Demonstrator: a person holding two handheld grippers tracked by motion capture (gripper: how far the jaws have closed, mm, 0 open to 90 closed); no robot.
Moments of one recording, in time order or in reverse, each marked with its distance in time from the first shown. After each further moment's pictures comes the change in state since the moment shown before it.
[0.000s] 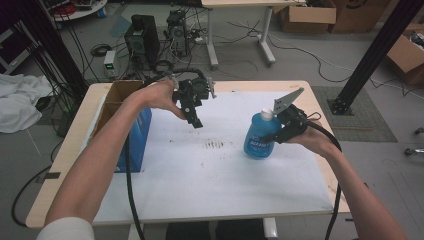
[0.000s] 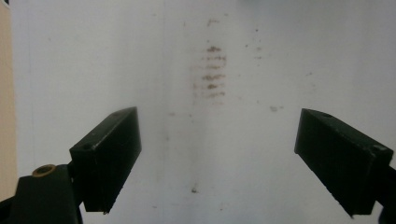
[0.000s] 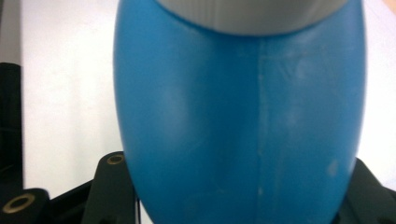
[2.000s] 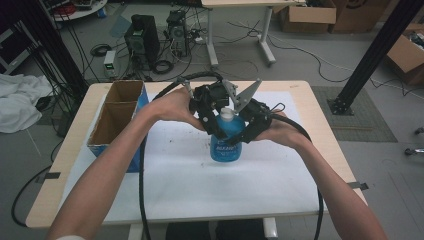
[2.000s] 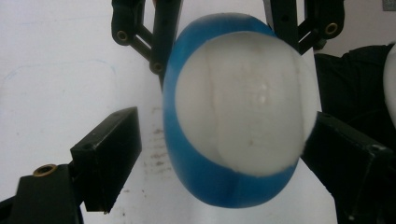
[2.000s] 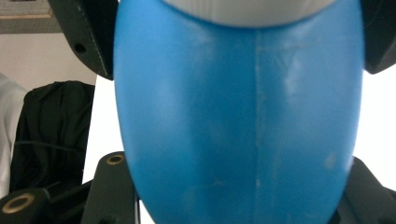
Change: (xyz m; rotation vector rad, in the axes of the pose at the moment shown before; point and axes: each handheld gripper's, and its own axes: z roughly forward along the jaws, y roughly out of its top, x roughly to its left) left arm -0.056 0.046 -0.021 -0.194 -0.061 0.077; right arm 0.040 0.097 0.034 0.002 0.185 -0.180
